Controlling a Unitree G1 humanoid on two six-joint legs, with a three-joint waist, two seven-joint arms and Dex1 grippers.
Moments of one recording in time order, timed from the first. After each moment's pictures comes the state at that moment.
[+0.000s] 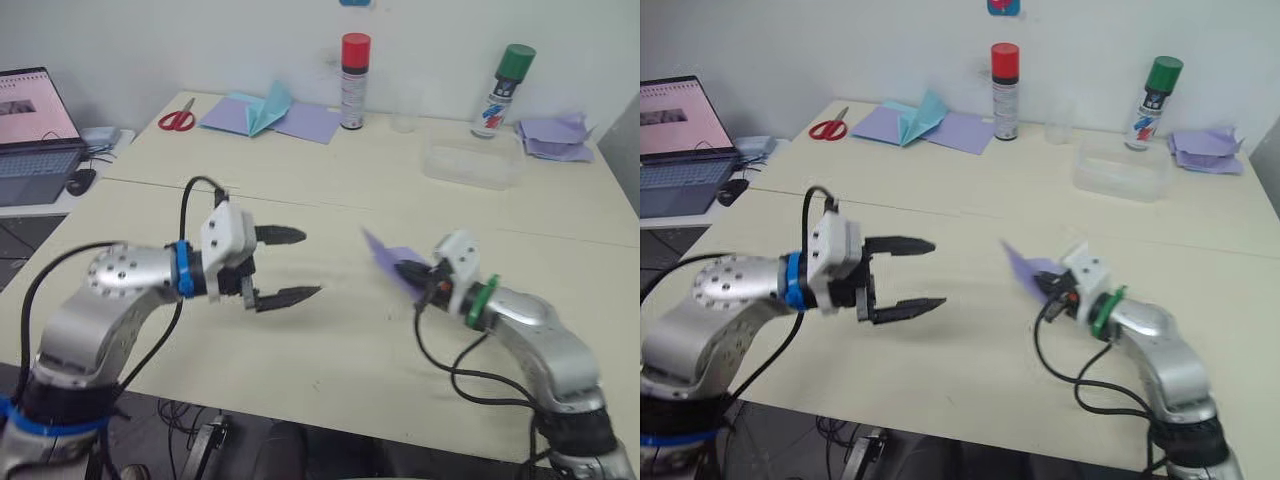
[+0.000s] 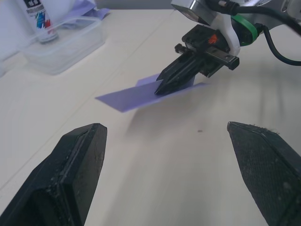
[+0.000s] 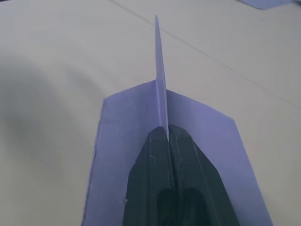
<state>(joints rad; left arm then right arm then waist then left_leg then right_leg) -0.43 0.82 0.00 -0.40 -0.58 0.53 -1.05 -0.19 -0.43 -0.05 -0.49 0.26 0.78 0.55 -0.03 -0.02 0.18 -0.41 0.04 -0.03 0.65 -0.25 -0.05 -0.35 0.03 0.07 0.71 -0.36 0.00</state>
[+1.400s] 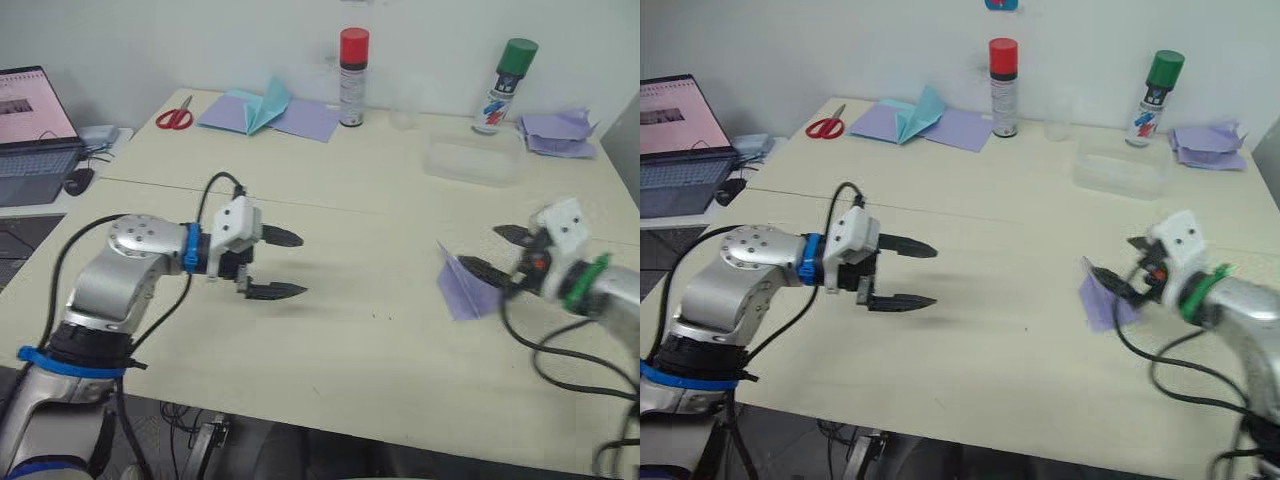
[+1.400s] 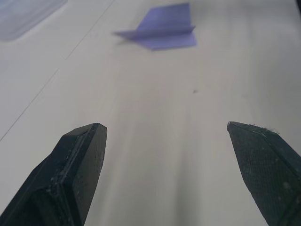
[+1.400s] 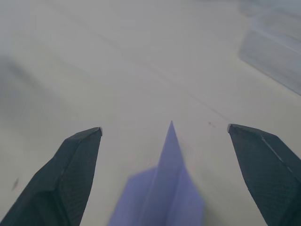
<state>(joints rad) -0.56 0.86 -0.09 -0.01 -0.41 0.34 -1.32 -0.17 -0.86 -0.34 -0.47 0.47 0.82 0.82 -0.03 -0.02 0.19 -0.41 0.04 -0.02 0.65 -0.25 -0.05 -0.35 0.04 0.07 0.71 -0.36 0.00</state>
